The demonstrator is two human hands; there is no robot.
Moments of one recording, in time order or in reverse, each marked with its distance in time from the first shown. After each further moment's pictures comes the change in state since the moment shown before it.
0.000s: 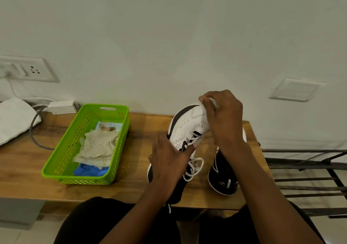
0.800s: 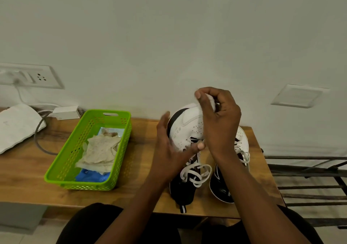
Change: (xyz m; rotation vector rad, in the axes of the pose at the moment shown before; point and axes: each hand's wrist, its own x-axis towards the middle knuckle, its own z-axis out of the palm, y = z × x) left_hand 0.011 0.012 -0.018 -0.515 -0.103 0.329; right_hand 0.000 -0.044 -0.011 0.554 0.170 0.177
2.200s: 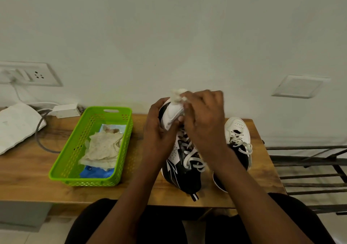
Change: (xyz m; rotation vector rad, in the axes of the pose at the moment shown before) left_hand 0.028 0.001 -0.025 0.047 0.095 0.267; right_hand -0.024 0.011 0.015 -0.488 -0.137 -0.462
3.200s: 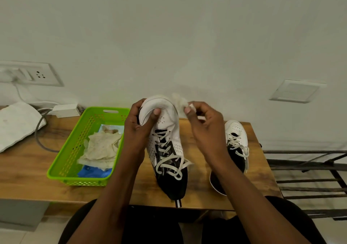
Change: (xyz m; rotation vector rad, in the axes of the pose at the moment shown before) left_hand 0.015 -0.006 -0.029 -0.292 0.074 -0.234; right_hand -0.007 0.003 -0.011 0.595 -0.198 0.554
